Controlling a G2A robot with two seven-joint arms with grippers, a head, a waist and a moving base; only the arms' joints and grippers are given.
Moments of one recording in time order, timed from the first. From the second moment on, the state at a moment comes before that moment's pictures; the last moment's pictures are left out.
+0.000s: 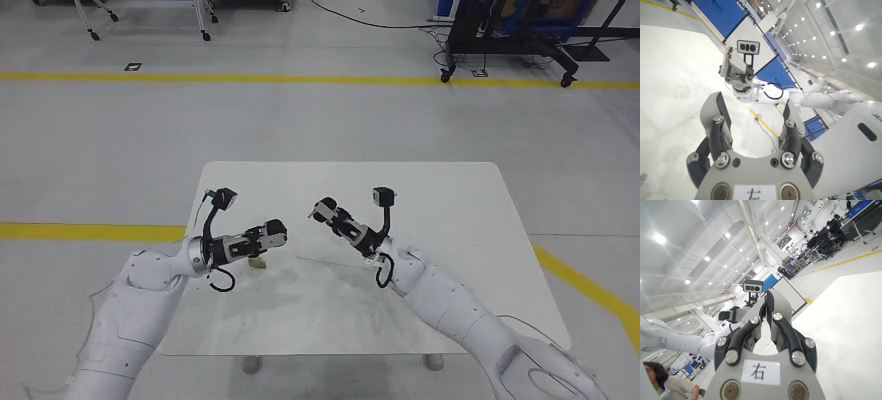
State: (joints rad) left arm 1.17 -1.09 -1.24 -1.32 -0.27 -0.76 -1.06; right arm -0.91 -1.30 0.62 -0.90 0.08 -1.01 -0.01
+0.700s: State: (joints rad) left arm 1.13 -1.10 -1.17 -1.29 -0.17 -0.70 -0.93; right arm -0.91 -1.37 0.70 -0.81 0.35 -1.01 0.48
